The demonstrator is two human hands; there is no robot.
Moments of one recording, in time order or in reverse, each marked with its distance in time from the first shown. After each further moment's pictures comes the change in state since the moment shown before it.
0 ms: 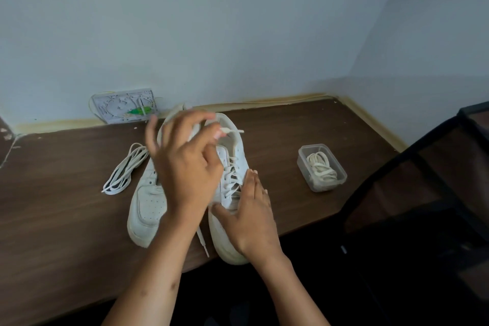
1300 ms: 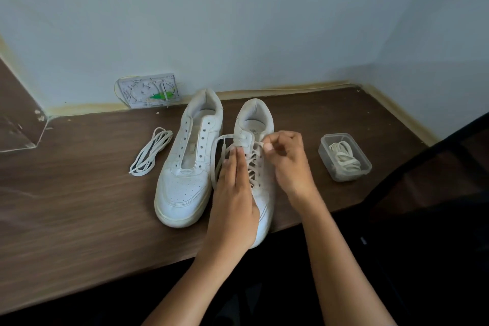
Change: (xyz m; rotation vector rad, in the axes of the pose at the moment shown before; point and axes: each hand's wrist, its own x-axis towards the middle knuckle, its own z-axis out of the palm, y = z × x) left_hand -0.091 0.006 0.003 -0.108 -0.680 -0.239; right_hand 0.055 0.007 -0.029 0.563 0.175 -0.078
